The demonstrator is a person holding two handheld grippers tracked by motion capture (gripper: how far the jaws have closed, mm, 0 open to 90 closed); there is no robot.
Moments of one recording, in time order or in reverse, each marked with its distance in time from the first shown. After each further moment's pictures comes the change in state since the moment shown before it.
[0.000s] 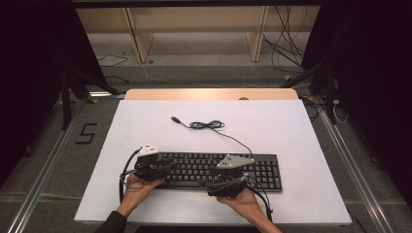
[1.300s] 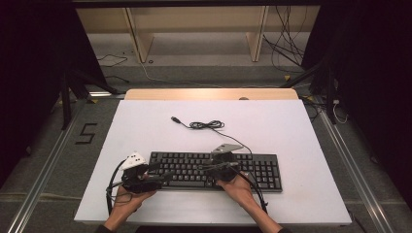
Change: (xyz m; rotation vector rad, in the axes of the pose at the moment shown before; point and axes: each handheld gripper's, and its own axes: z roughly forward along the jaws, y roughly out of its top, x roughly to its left) left arm -0.006 -0.022 -0.037 -0.114 -0.037 0.000; right arm -0.030 0.015 0.039 0.105 -0.147 0.053
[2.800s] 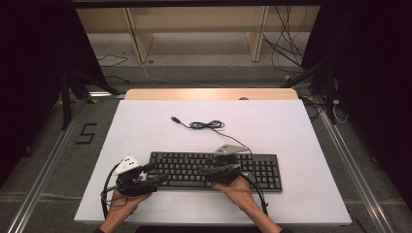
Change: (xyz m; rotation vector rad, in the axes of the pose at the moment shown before) left arm 0.003 -0.008 -0.011 -0.034 0.027 0.005; right arm 0.010 0.001 -0.017 -0.087 0.084 0.016
